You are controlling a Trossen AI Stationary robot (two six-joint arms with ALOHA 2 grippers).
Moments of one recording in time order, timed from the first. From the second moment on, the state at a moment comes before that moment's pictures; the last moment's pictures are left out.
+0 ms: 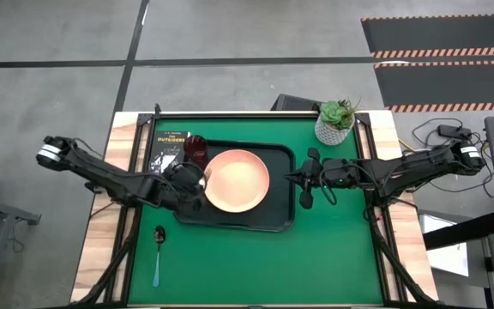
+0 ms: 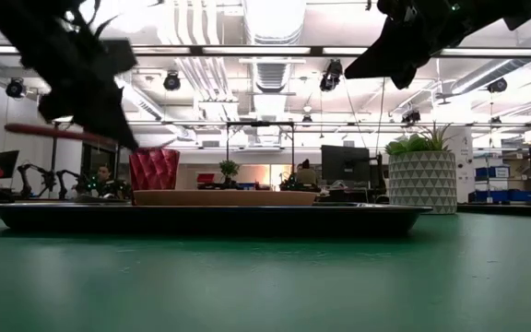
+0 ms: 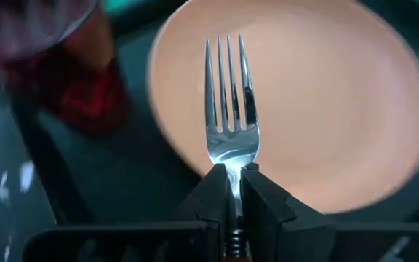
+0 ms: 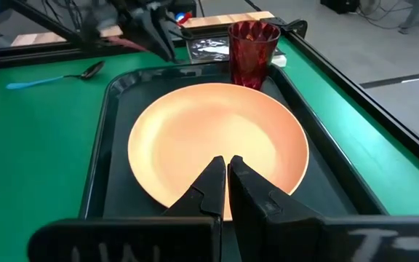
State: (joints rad) left arm -0.31 1.14 0.66 -0.60 -0.66 -1.03; right arm 0.08 1.09 0.65 0.02 0.25 0.14
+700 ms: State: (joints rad) left arm -0.26 1.31 0.56 -0.69 -0.69 -1.52; right arm 0.08 1.09 0.65 0.03 0.23 0.15
